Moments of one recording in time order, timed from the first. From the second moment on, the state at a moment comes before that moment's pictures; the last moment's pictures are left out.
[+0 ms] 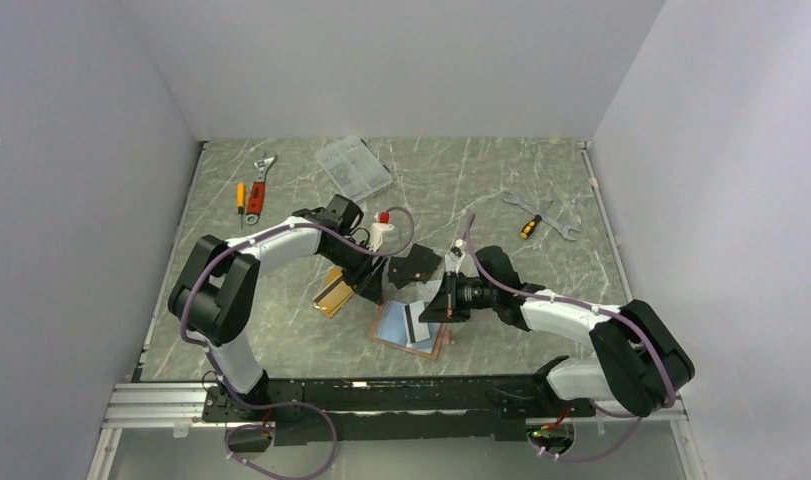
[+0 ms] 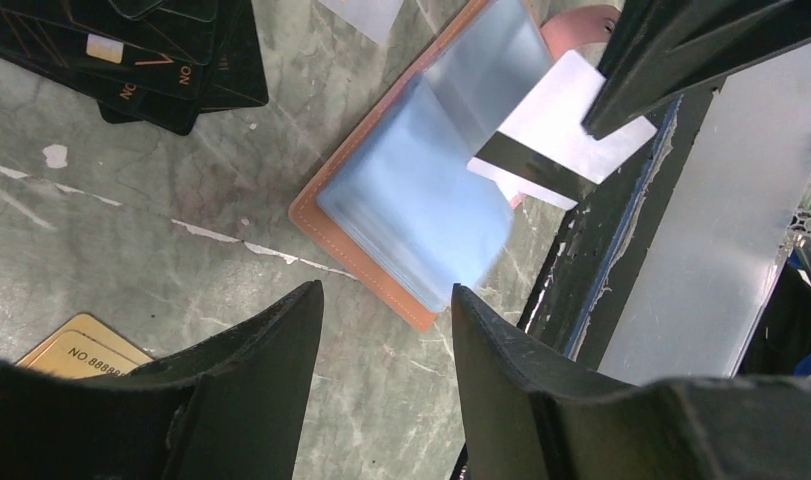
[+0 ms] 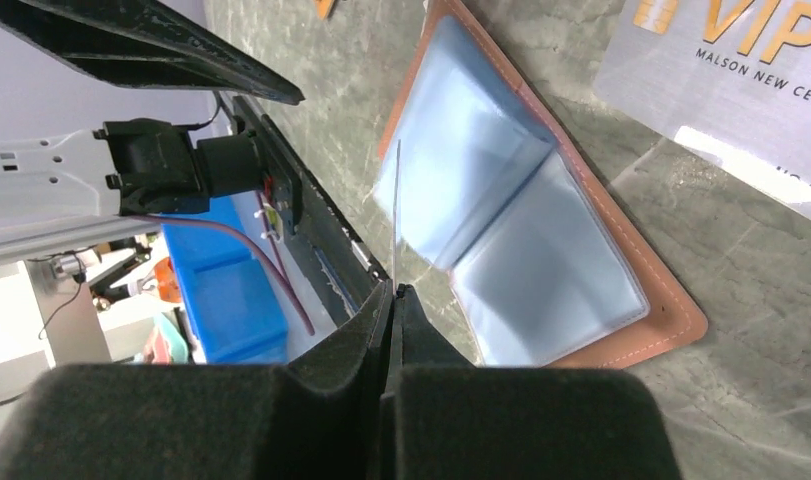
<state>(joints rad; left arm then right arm) -0.51 1.73 1.10 -0.63 0.76 0.26 0.55 1.28 0.41 0.18 -0.69 0.82</state>
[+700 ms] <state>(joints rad) -0.56 1.83 1.16 -0.69 0.77 0.40 0.56 1.25 0.29 0.18 -0.69 0.81</state>
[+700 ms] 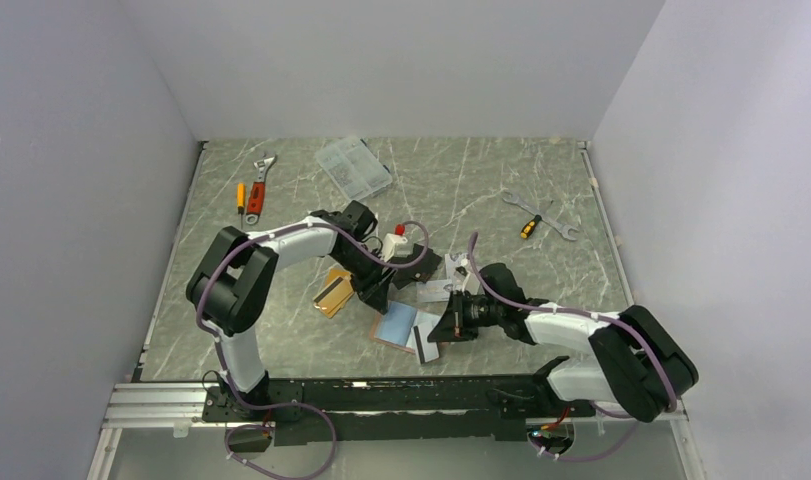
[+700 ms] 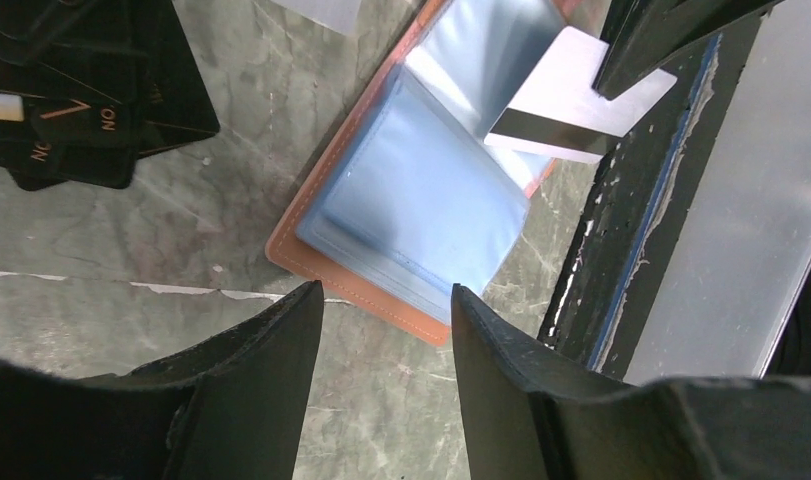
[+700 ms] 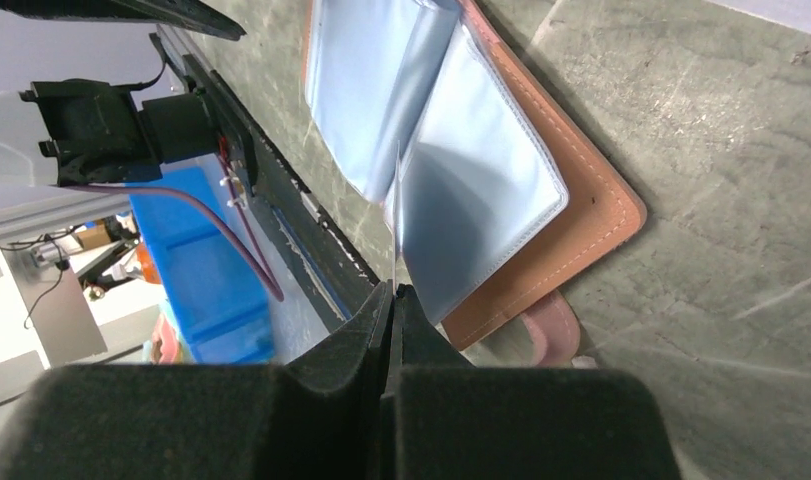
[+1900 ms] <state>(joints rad) -0.63 1.86 1.17 -0.68 0.60 0.30 0.52 1.41 0.28 0.36 -0.76 0.84</state>
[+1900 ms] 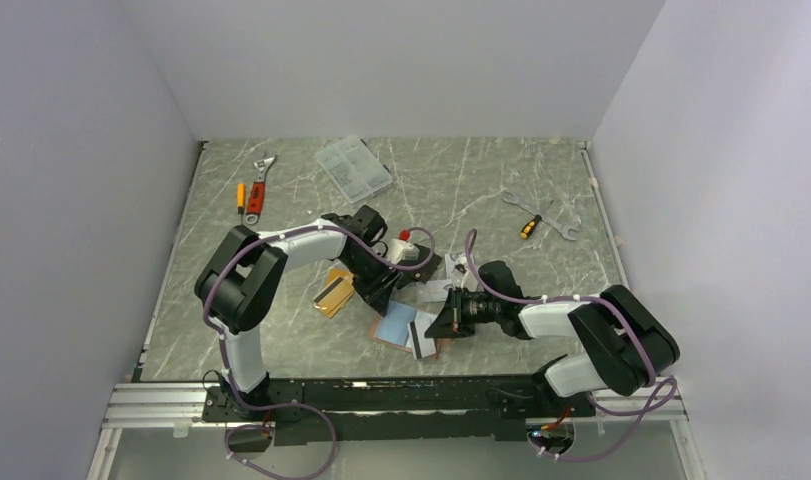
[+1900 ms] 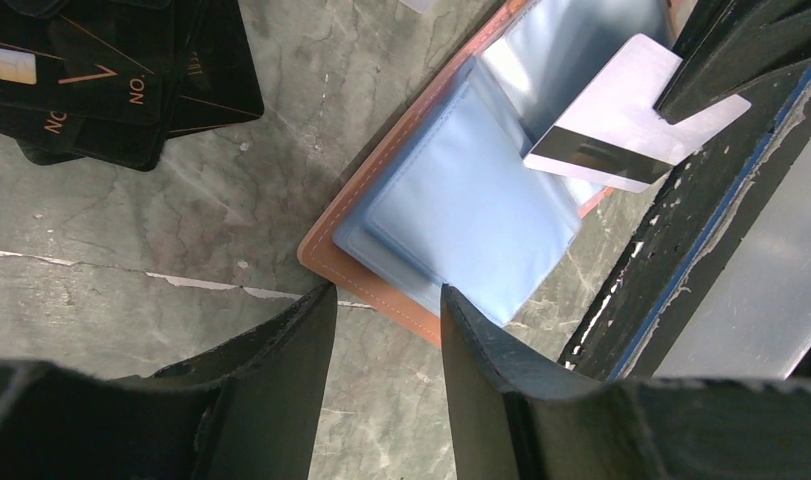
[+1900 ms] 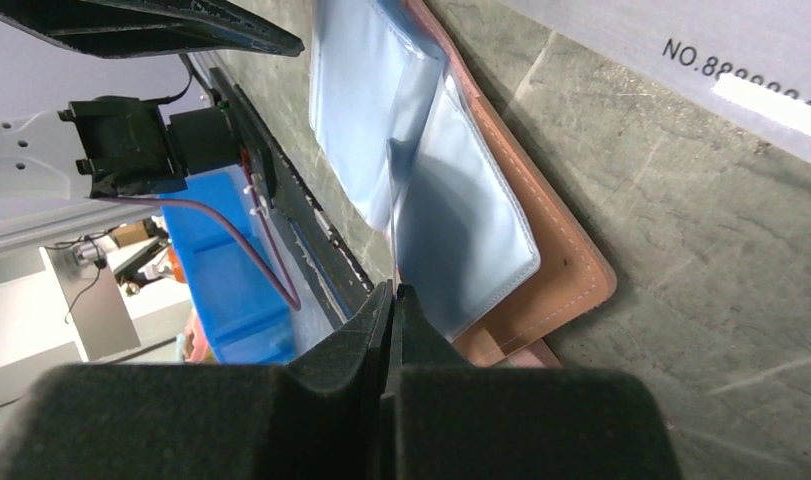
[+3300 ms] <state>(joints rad) -0.67 1.86 1.16 -0.72 0.57 0.45 0.49 1.55 0.36 0.43 -0.72 0.90</state>
